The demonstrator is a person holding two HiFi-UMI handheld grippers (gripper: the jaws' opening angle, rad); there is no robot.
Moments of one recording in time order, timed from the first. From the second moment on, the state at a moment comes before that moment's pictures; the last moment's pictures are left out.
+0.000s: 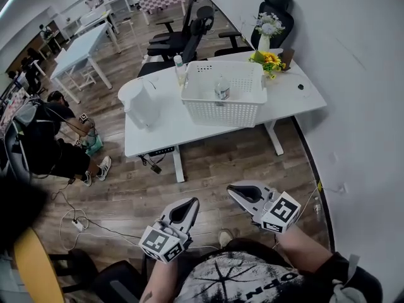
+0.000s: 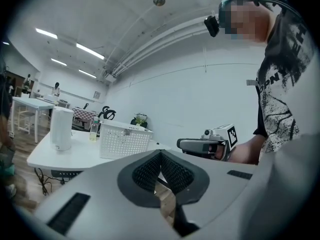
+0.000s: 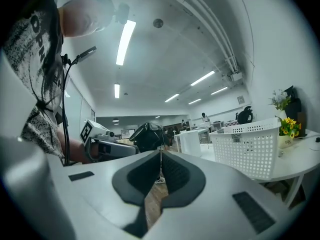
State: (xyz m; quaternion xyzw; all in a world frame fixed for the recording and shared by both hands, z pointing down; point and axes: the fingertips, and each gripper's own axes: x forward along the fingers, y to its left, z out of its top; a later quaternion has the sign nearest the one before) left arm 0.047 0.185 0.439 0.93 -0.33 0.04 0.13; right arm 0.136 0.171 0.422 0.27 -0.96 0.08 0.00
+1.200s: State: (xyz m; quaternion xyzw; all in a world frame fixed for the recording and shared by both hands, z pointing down) left arm 0.055 -0.040 0.421 0.98 -0.17 0.04 0.10; right arm 0.137 -0.020 0.396 0.41 -0.91 0.07 0.00
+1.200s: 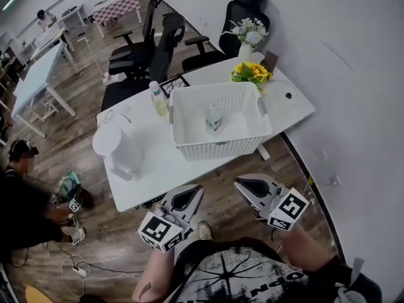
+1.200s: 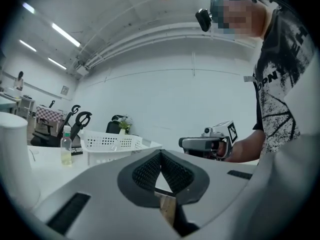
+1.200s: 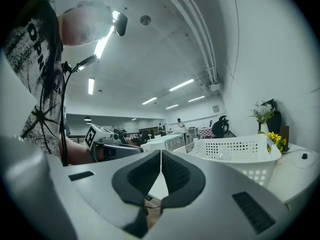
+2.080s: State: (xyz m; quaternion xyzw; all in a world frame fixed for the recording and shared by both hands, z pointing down) left arm 0.076 -0.181 0.406 0.98 -0.18 0.03 0.09; right arm 0.172 -0.155 0.359 0.41 -0.91 0.04 0.03
